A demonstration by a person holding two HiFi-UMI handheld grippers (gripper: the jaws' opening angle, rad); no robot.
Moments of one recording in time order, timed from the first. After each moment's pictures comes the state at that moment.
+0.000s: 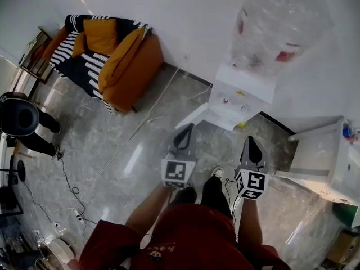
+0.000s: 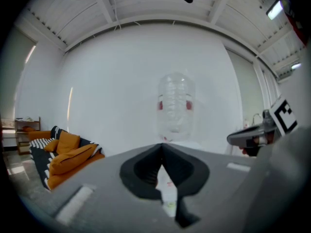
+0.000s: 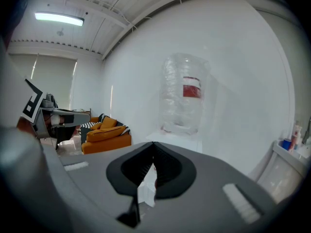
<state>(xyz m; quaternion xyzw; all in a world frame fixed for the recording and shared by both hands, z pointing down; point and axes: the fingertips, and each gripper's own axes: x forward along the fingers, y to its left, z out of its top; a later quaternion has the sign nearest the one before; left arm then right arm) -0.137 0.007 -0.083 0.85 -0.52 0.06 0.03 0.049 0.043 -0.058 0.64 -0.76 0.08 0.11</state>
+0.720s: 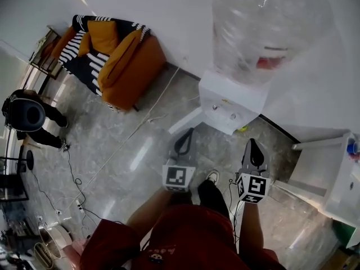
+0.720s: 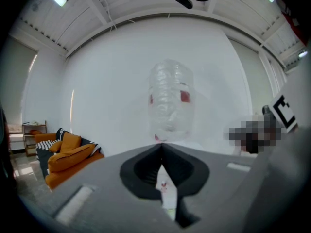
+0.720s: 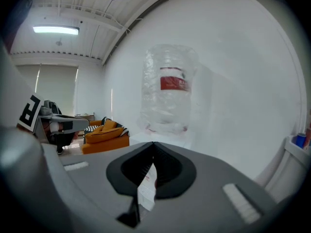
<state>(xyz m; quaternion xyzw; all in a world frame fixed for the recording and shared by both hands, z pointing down) -0.008 -0.040 -0.062 0.83 -0.56 0.06 0.03 0.181 -0.019 -0.037 0.61 -0.78 0.09 0.09</state>
